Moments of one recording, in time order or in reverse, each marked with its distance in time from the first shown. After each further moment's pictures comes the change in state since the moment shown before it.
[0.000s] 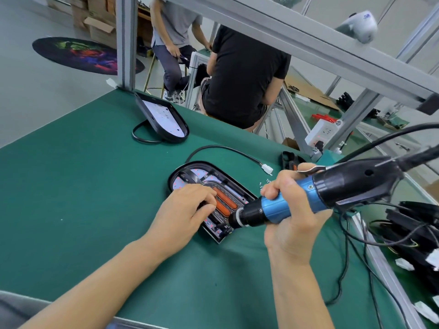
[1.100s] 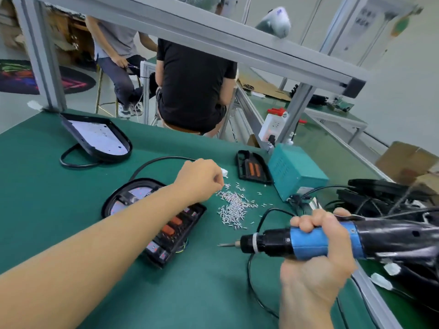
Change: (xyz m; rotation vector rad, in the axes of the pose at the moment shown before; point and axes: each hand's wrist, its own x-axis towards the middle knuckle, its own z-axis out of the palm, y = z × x) left_hand 0.146 0.060 0.067 0.379 -0.382 0.000; right_hand 0.008 -0.040 -0.086 0.108 0.560 -0.075
